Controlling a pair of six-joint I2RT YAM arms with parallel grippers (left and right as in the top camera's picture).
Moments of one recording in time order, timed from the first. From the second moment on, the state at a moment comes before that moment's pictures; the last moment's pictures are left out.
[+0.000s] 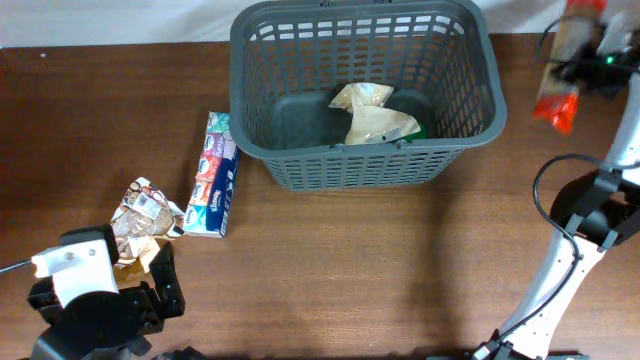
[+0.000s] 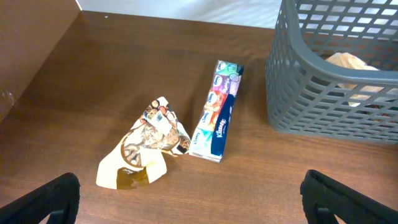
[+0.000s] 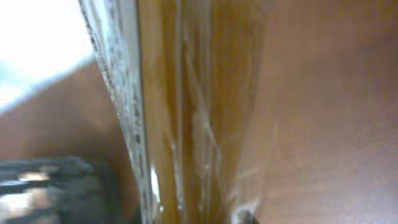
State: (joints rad) left arm -0.64 0.75 1.52 -1.56 -0.62 -0.55; right arm -0.48 2.59 2.90 -1.37 -0.49 0.02
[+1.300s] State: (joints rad) left arm -0.64 0.75 1.52 -1.56 -0.62 -0.55; right arm 0.12 2.24 2.95 -1.43 -0.57 -0.69
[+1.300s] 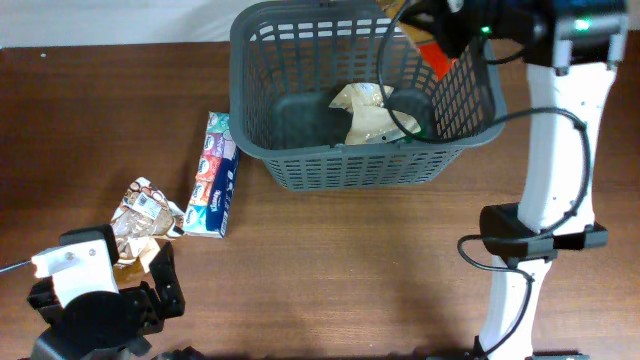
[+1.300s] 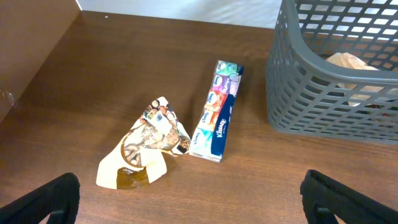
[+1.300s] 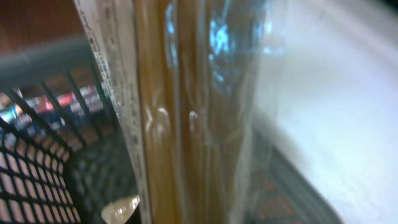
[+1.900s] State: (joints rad) left arm -0.64 0.75 1.52 -1.56 -0.62 -0.55; right arm 0.13 2.26 2.53 -1.37 -0.38 -0.72
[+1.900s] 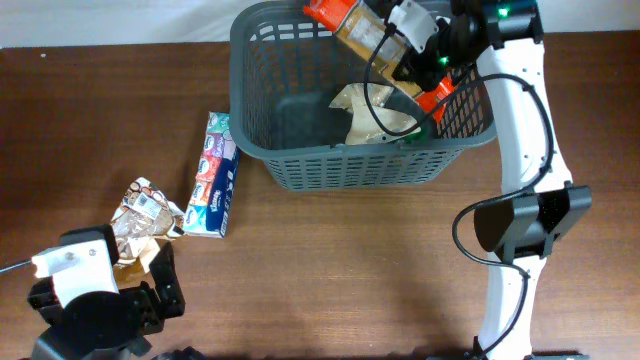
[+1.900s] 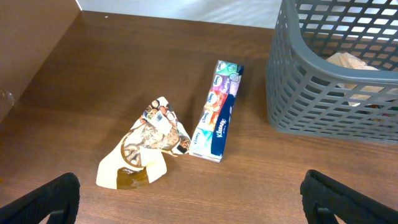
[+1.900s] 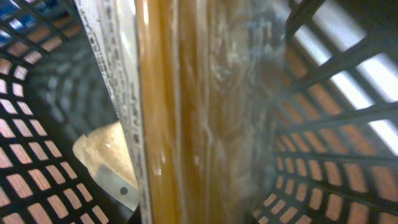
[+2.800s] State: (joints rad) left arm -0.64 0.75 1.52 -1.56 -0.62 -0.55; right arm 0.17 2.26 2.37 -1.32 -0.39 -0.75
